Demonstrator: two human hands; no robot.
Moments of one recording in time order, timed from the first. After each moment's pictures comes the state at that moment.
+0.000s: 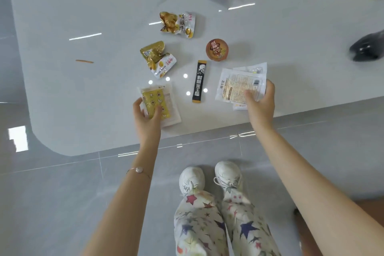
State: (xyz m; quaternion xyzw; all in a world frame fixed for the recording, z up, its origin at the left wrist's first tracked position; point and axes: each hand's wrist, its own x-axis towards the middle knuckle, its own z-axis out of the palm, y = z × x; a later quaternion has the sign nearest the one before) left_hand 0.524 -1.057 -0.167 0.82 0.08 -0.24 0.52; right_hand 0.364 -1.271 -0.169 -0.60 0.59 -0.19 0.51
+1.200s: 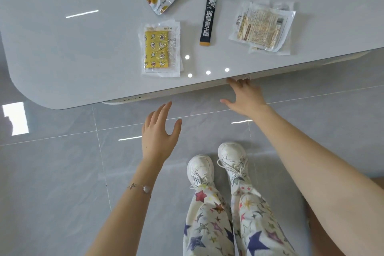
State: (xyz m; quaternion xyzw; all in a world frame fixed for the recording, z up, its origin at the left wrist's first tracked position) left_hand 0.414 -0.942 -0.206 0.91 -0.24 -0.25 0.22; right_hand 0.312 -1.196 -0.279 -0.90 0.30 0.25 0.16
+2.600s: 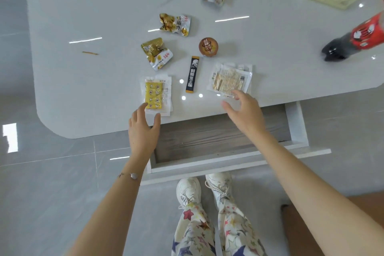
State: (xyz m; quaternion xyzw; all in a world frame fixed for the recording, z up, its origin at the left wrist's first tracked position) left_hand 0.472 -1.011 -0.124 0.92 -0.11 -0.22 0.29; right_hand 0.319 -1.241 -0.117 -0.82 0.45 0.04 0.36
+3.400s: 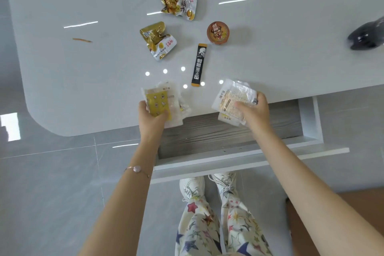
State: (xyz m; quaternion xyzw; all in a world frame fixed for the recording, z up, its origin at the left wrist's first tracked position) left_hand 0.490 -1.036 -0.152 0.82 0.10 -0.32 0.46; right_hand 0.327 -1.234 -0.158 -0.56 0.60 -0.07 0.56
